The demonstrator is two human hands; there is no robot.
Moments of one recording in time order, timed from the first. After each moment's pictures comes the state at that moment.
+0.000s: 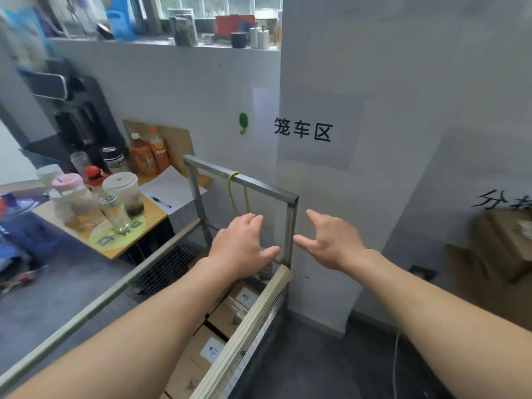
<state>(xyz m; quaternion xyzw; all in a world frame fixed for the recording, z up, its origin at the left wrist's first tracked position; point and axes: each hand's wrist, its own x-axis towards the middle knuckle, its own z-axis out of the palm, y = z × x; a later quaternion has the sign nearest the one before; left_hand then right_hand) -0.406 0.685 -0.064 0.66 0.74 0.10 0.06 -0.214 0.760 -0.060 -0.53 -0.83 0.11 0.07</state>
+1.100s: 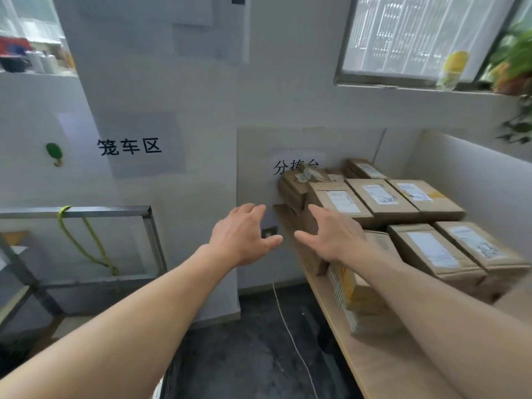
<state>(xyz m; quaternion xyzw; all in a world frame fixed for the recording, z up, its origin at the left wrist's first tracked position) -0.205 0.605 0.001 0.87 0.46 0.13 0.11 -0.014 0.532 0.013 -0.79 -0.61 0.01 0.10</state>
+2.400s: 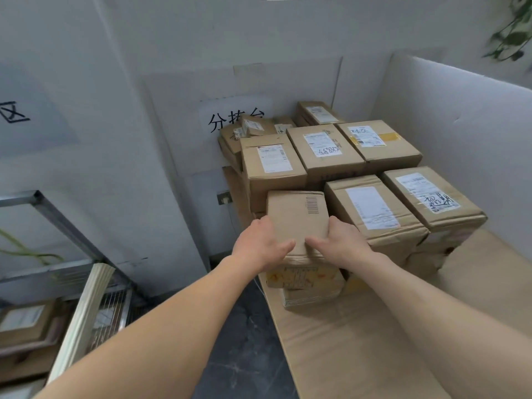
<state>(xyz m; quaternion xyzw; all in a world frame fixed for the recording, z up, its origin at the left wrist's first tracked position) 0.056 0.559 -0.117 0.82 0.50 0.05 0.29 0.225 0.478 -0.117 -0.85 -0.45 0.21 0.16</state>
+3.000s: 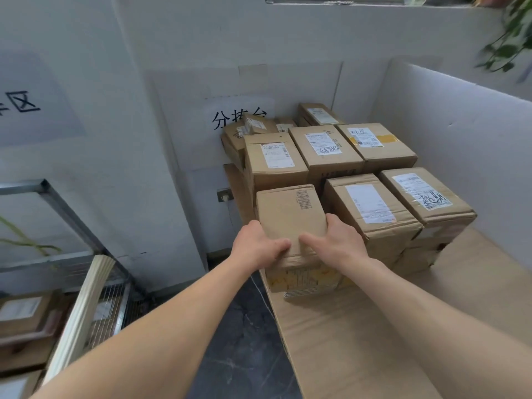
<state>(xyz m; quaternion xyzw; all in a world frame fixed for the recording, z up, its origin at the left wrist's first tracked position) 0.029 0.542 -0.117 0.72 0.55 0.12 0.42 0.190 0.455 -0.106 -0.86 -0.43 0.19 0.21</state>
